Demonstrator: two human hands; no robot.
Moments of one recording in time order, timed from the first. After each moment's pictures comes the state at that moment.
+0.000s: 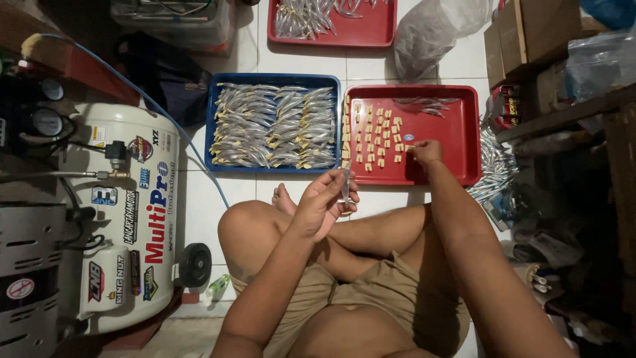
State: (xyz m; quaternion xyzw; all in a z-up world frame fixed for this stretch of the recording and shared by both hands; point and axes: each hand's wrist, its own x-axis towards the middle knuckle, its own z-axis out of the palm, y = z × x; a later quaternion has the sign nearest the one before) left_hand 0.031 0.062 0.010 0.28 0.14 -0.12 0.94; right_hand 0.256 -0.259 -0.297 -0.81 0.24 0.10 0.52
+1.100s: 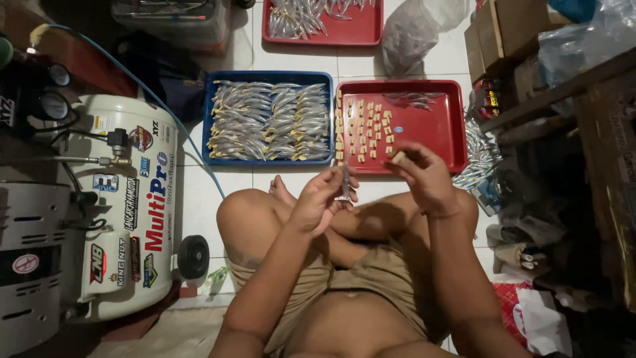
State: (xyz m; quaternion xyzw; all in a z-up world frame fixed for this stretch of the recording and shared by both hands) left_hand -0.002 0.056 0.021 0.31 0.10 -0.14 0.93; right_hand 0.068 -0.161 0.052 -0.58 0.06 0.10 0.81
